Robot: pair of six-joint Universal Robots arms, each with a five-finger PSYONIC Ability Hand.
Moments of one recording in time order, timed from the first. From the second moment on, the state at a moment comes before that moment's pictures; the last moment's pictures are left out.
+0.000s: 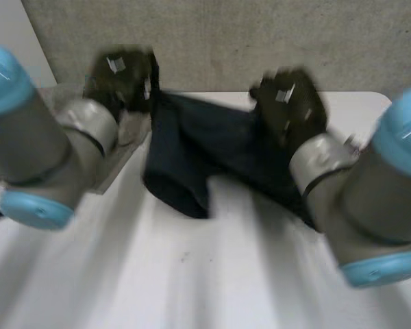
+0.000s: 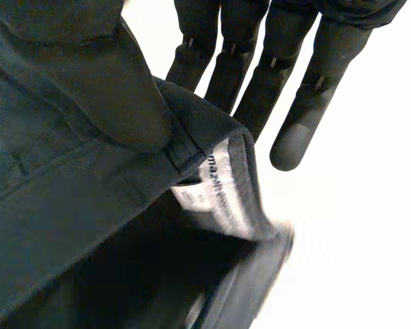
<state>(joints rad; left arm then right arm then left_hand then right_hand) 4.22 -1.86 -1.28 3.32 -1.55 3.24 2.19 -1.35 1.42 -0.19 1.65 2.65 1.14 1.19 1.19 1.20 1.00 1.10 1.16 1.18 1.19 0.98</state>
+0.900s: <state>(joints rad) 4.21 -1.90 -1.43 3.10 -1.55 3.07 1.97 -1.42 1.28 0.10 1.53 2.95 0.25 0.25 0.25 0.24 0.06 1.10 1.17 1.19 1.20 1.00</state>
